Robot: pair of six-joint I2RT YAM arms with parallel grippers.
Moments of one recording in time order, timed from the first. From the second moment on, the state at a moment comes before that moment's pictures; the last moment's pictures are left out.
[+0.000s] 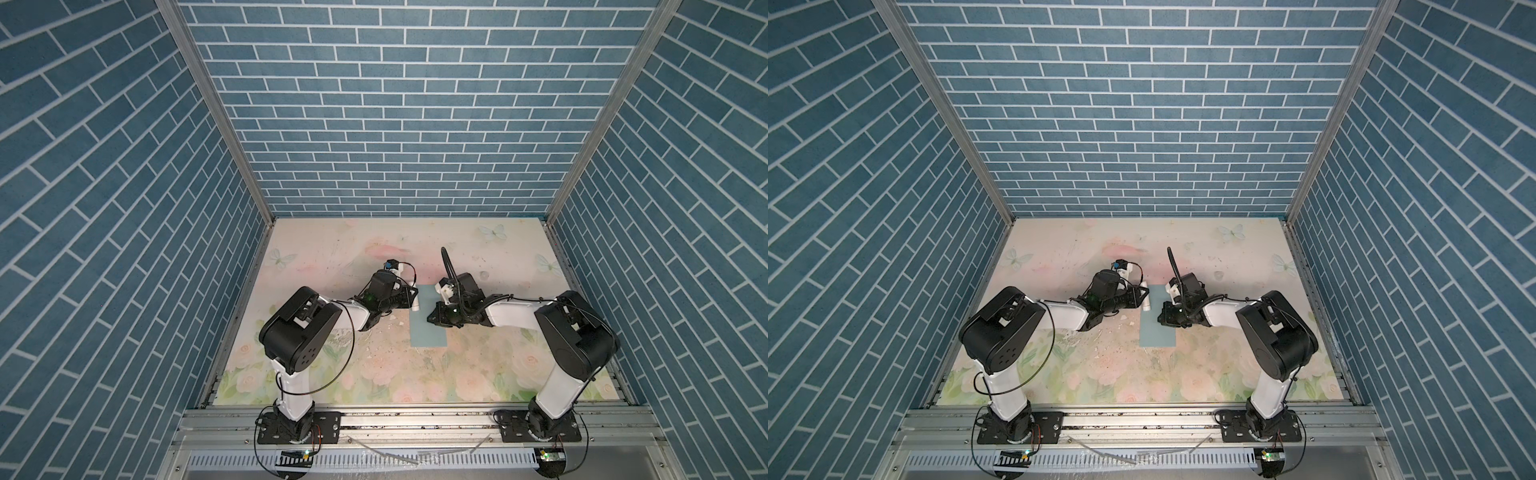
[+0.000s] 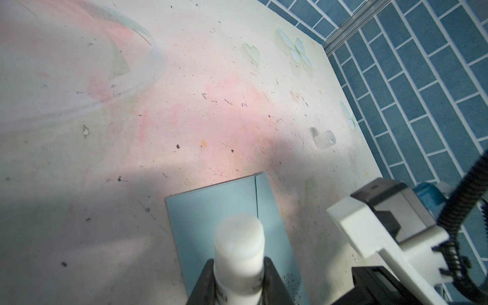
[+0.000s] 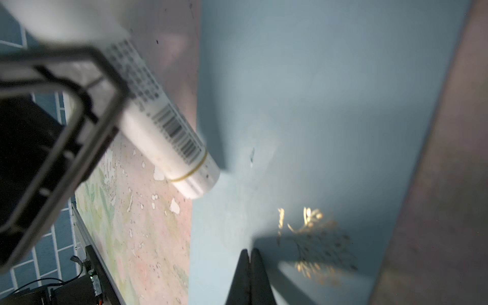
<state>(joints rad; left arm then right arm) -0.62 1.86 0.82 0.49 0.21 -0.64 0.61 1.77 0.84 -0.03 -0.46 0.59</state>
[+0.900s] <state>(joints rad) -0.62 1.86 0.82 0.49 0.21 -0.64 0.59 1.65 0.66 0.04 -0.49 0.60</state>
